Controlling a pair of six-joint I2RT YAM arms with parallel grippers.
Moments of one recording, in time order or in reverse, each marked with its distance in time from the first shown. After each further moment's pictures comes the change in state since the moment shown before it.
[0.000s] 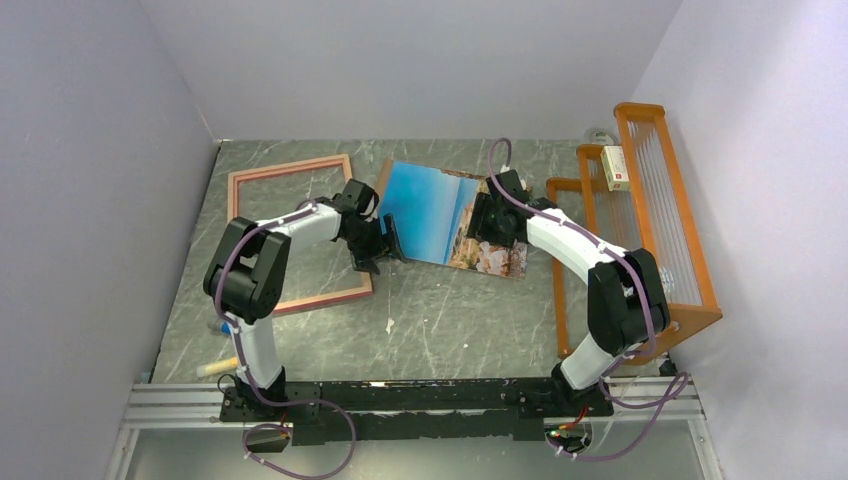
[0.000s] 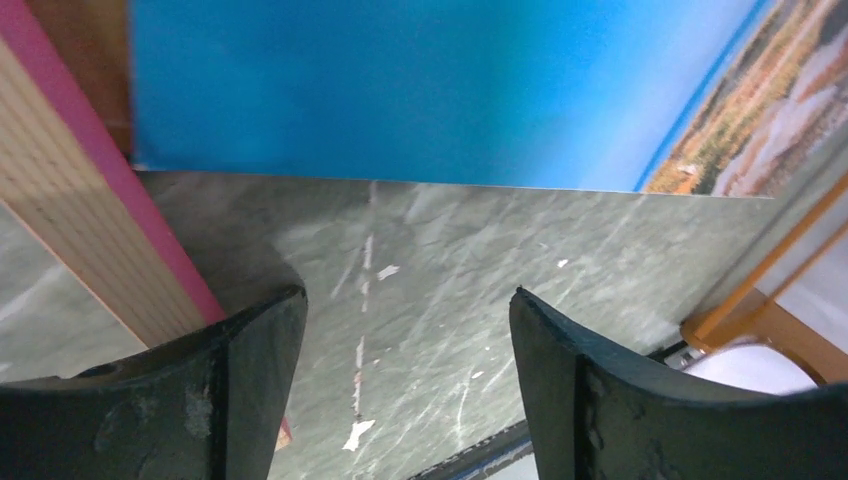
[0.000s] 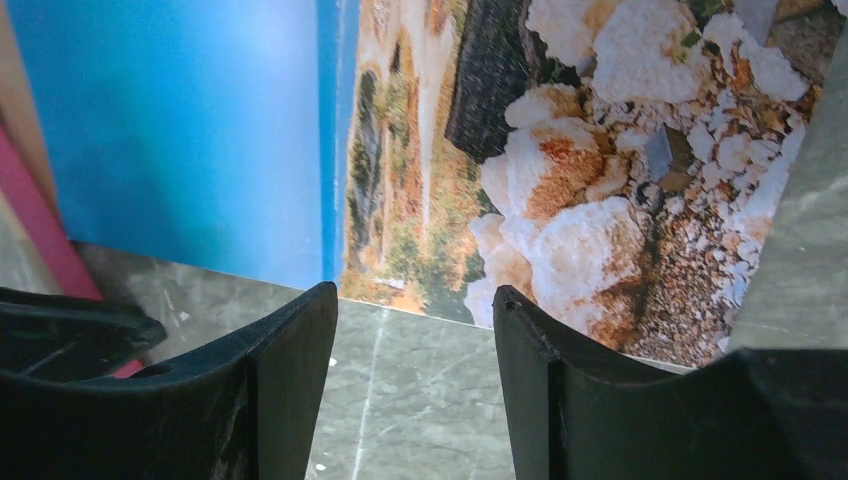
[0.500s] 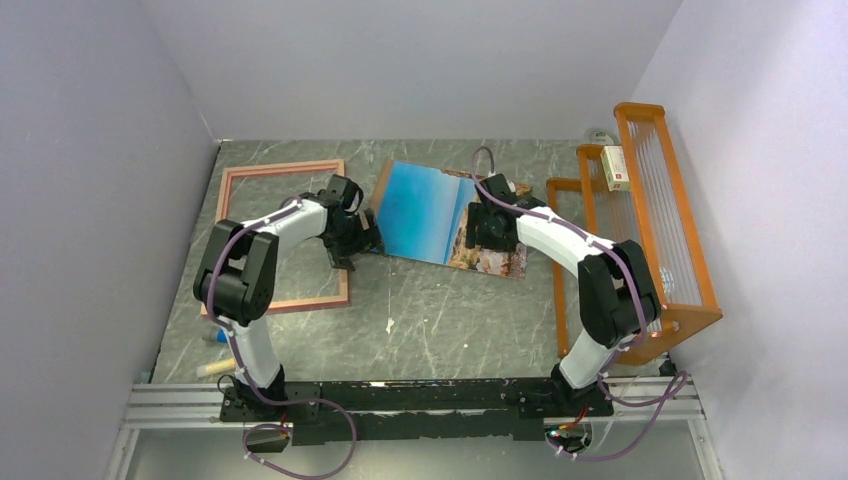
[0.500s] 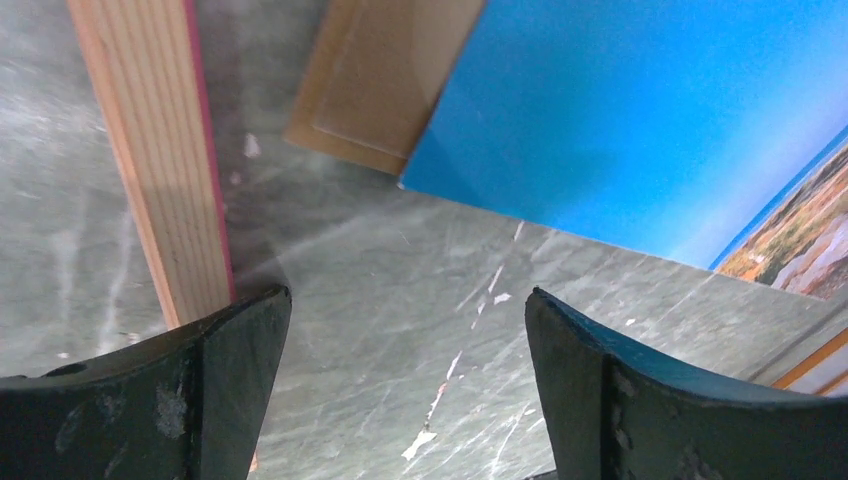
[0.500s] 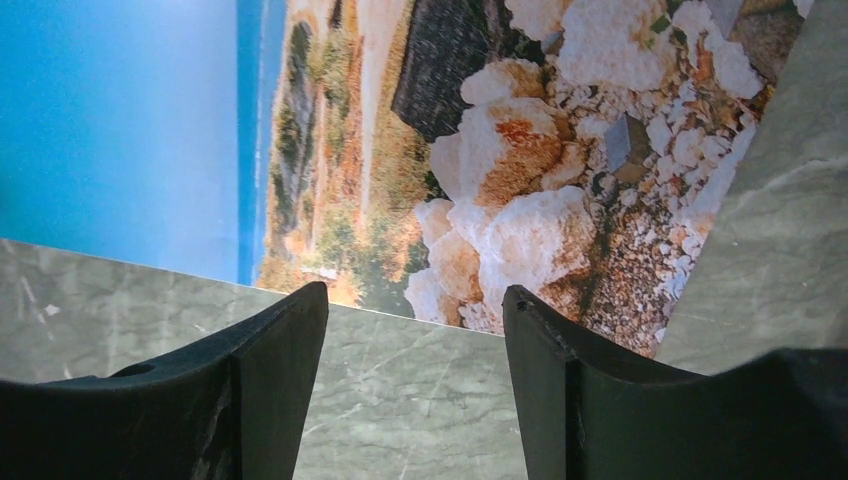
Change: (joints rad) left arm 0.066 -0.051 -0.008 -0.097 -0.191 -0.007; right arm 0.027 0.056 0.022 -0.076 0.090 -0.127
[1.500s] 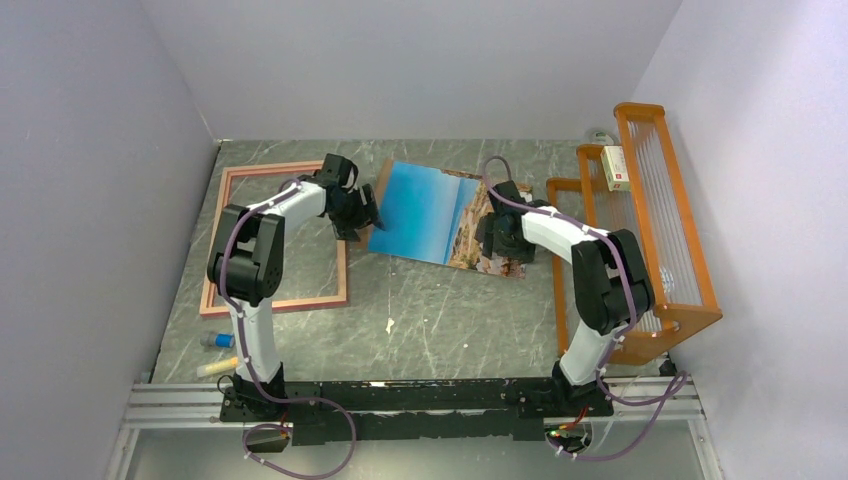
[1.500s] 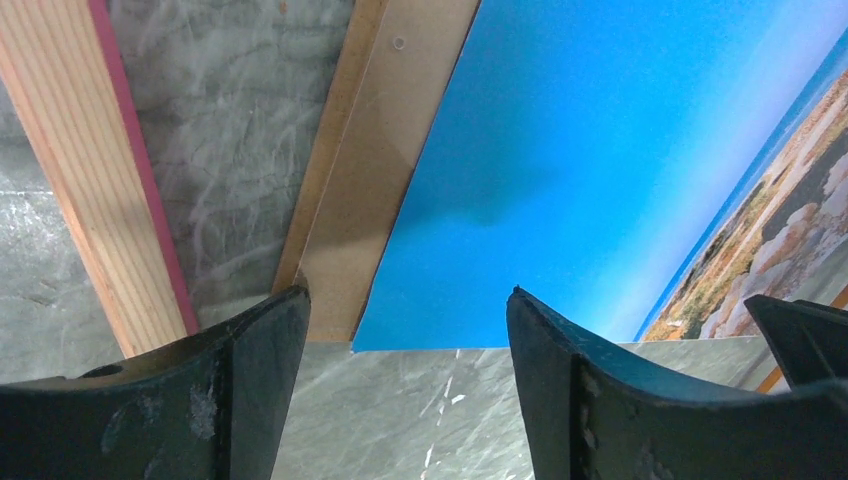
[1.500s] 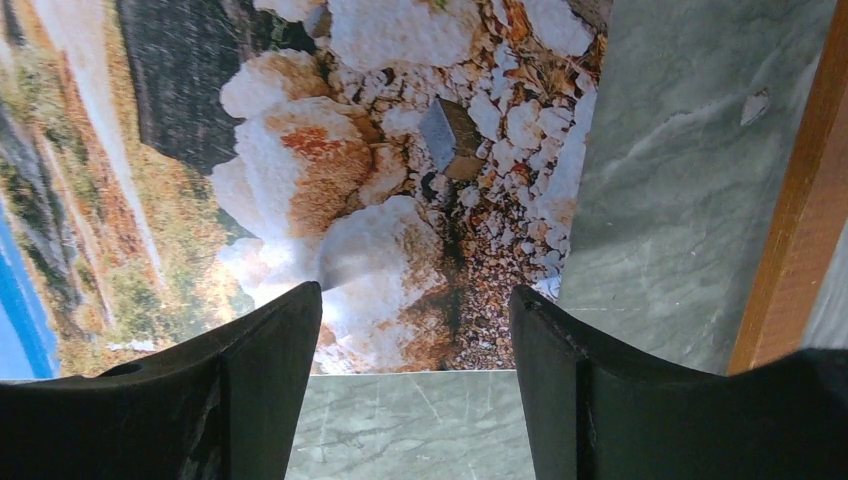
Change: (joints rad) left arm 0.078 0.153 0.205 0.074 0.061 0.105; right arm -0.081 0.080 -0.032 -0.050 0.115 0.002
